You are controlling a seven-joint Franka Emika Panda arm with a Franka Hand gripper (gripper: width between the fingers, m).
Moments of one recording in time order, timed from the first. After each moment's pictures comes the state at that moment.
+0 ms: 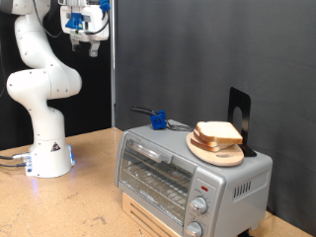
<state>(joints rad) -0.04 -0.77 0.02 -2.34 0.03 1.55 2.32</state>
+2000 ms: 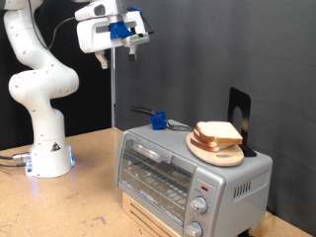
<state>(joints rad) 0.23 -0.62 -0.11 -2.36 0.08 1.95 0.80</state>
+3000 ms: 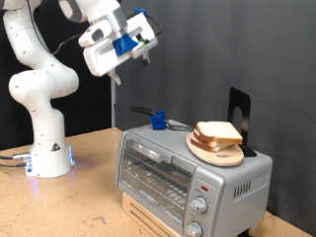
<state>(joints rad) 0.25 -0.61 -0.15 -2.50 0.36 2.14 0.77</state>
